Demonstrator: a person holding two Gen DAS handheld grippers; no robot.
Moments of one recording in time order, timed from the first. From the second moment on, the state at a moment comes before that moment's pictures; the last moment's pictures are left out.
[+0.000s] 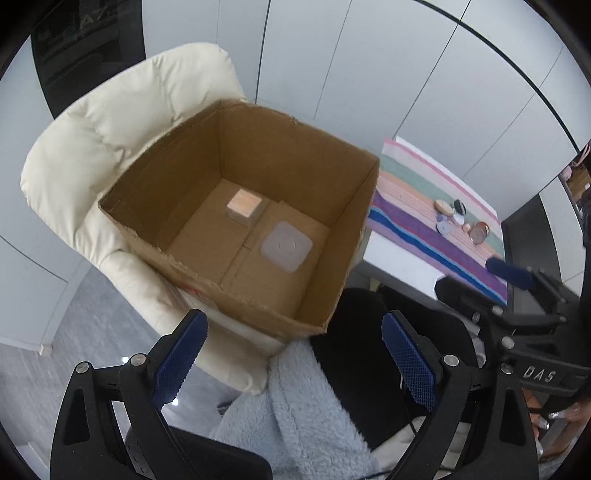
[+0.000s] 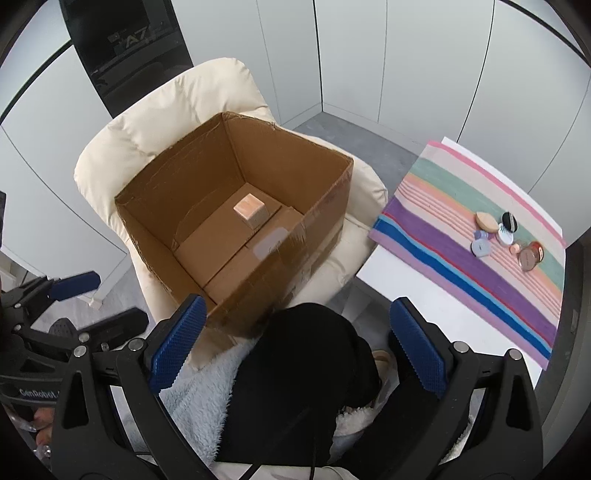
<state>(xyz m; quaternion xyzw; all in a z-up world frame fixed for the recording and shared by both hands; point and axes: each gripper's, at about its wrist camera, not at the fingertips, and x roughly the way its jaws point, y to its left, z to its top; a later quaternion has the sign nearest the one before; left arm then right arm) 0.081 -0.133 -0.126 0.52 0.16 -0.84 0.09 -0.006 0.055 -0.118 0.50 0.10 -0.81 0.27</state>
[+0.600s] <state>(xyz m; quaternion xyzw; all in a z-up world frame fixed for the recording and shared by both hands) 0.056 -0.113 -0.126 0.49 0.16 -0.85 0.06 -0.022 0.102 -0.128 0.52 0.05 -0.82 0.23</state>
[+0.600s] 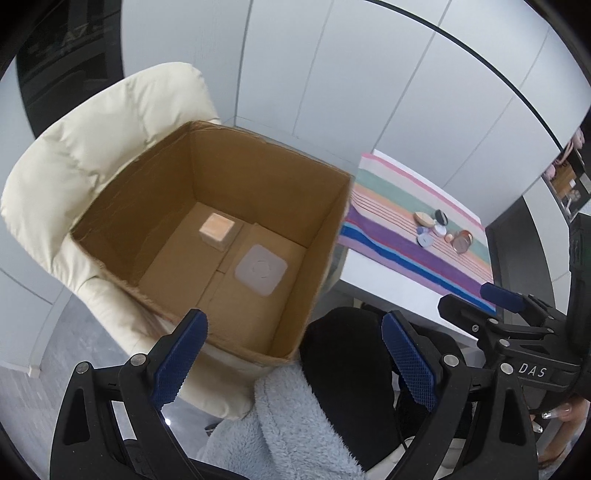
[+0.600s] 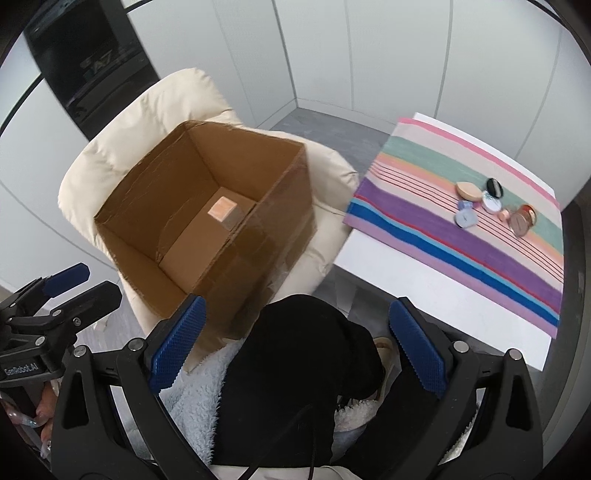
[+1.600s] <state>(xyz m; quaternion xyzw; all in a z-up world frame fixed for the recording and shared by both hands) -0.029 0.059 -0.148 0.54 0.06 -0.83 -0.10 -0.017 0.334 -0.132 0.51 -0.09 -0.85 0.03</state>
